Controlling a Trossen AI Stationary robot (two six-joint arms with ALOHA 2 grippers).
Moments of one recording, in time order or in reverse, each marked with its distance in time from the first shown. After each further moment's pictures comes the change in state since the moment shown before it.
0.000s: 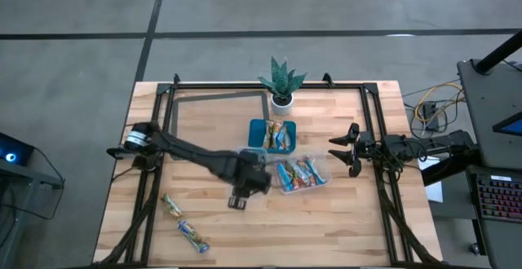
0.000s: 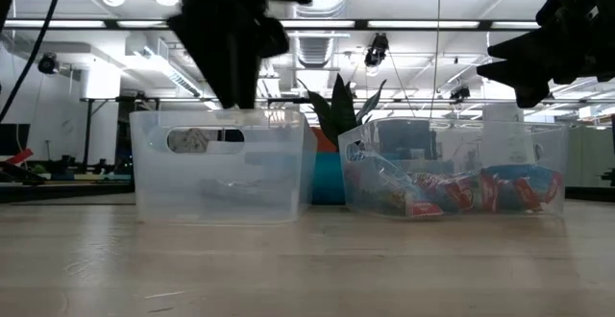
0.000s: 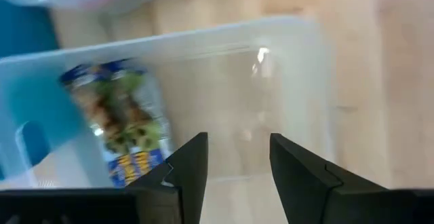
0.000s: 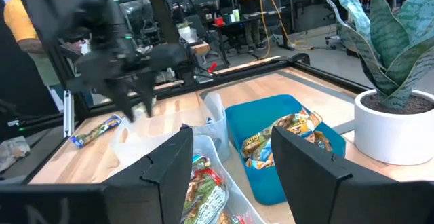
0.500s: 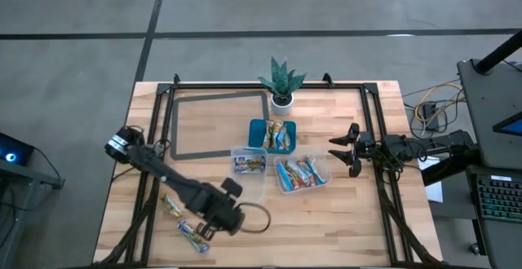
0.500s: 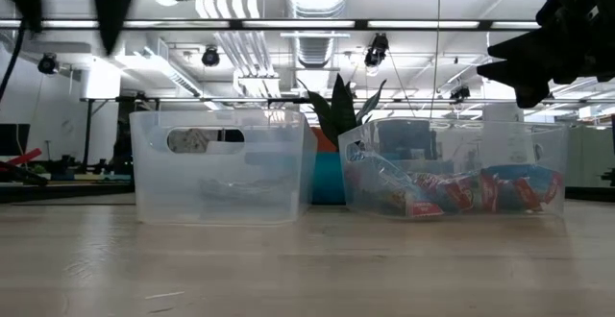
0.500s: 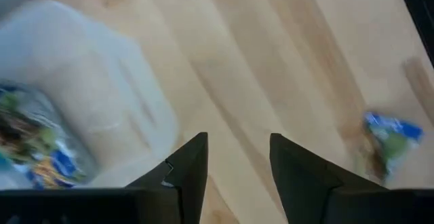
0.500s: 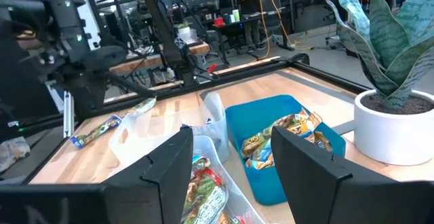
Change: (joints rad) left arm -0.288 -0.108 -0.074 -0.029 0.014 0.028; right arm 0.000 0.001 0.000 0.000 0.001 0.000
